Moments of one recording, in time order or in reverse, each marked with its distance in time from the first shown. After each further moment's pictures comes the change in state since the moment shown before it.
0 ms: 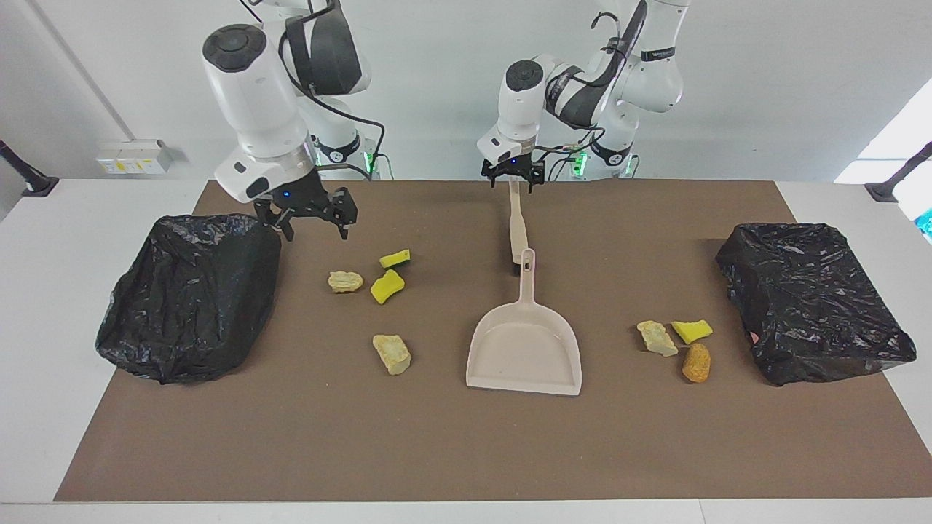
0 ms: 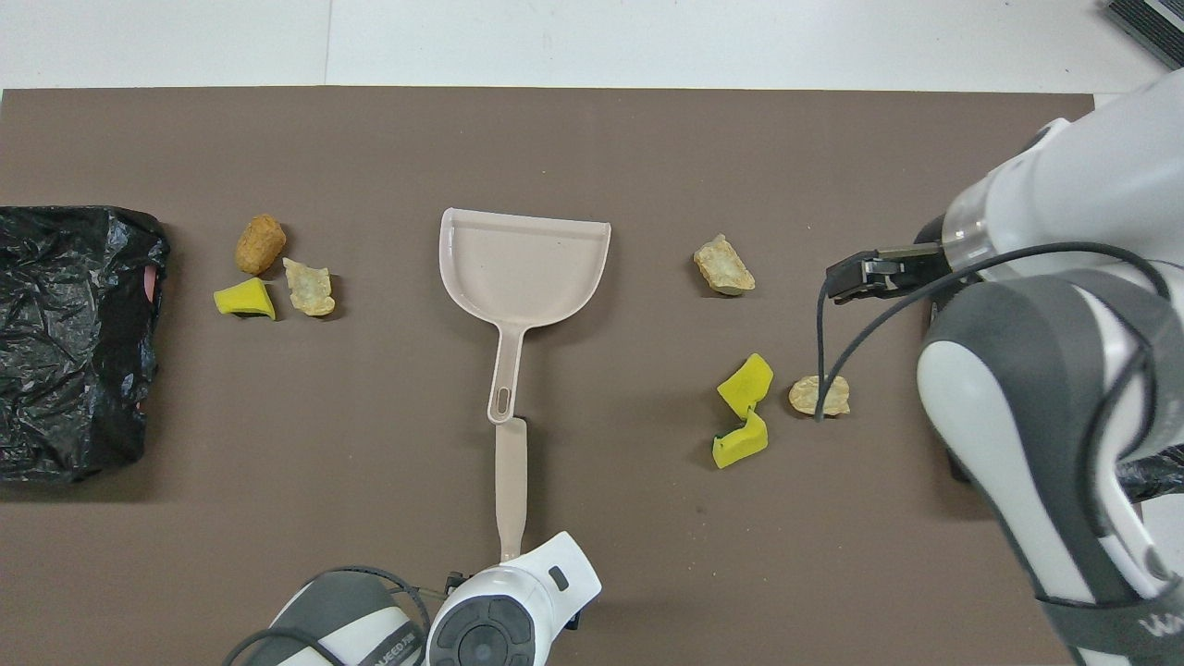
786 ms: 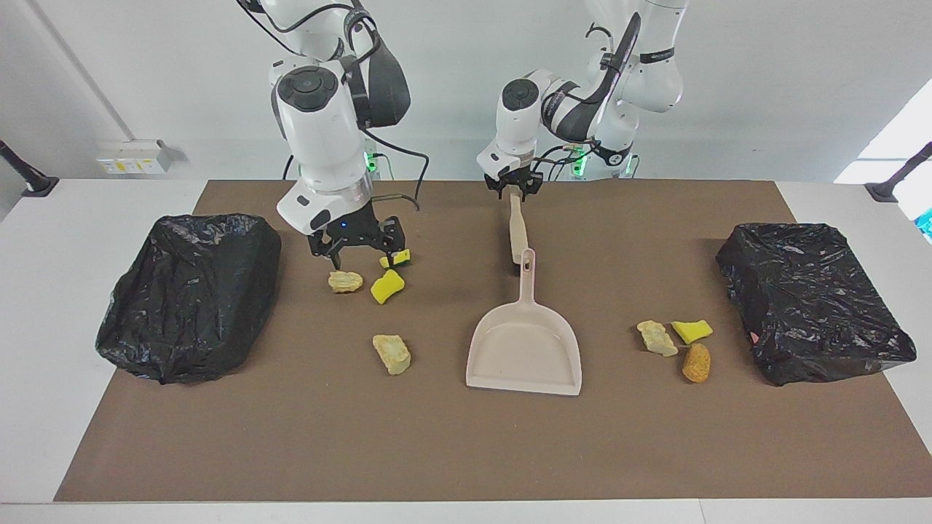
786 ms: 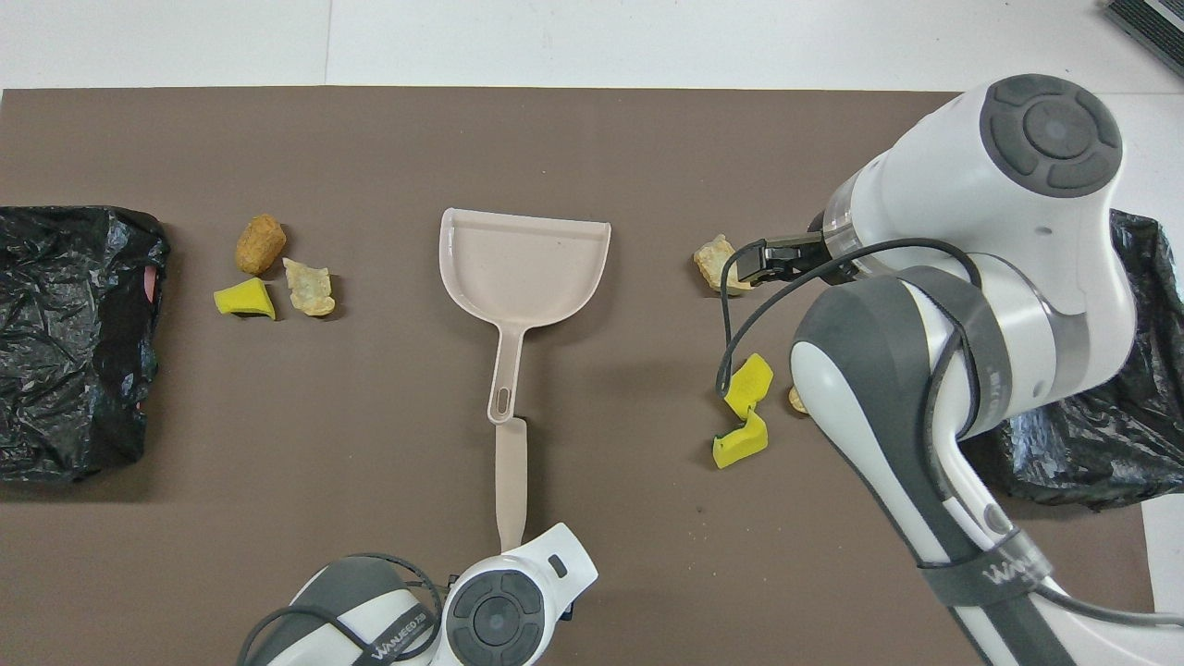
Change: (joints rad) left arm 0.000 0.035 0.008 0.003 0.000 -0.057 -0.006; right arm 0.075 0.076 0.000 0.039 -0.002 0.069 0.056
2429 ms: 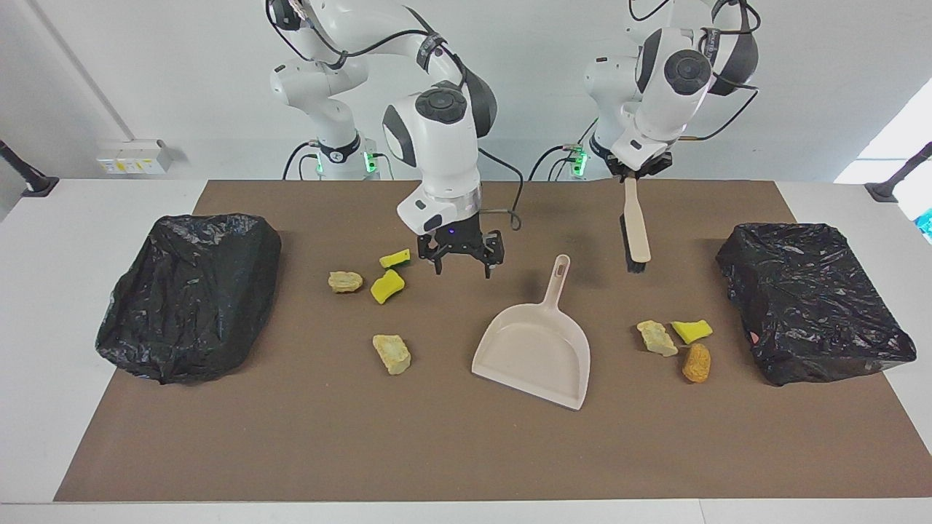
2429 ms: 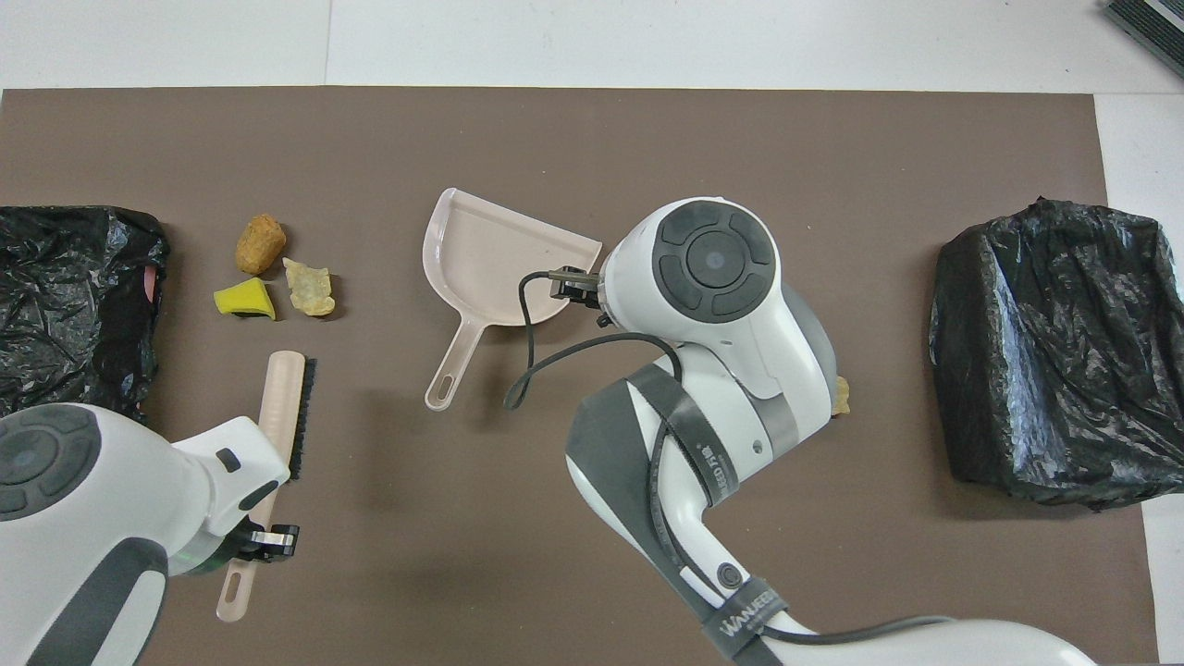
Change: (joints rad) left arm 0.620 -0.251 0.036 0.133 0.137 -0.504 0.450; right arm 0.268 0.123 0.003 -0.002 -0.002 0.255 0.529
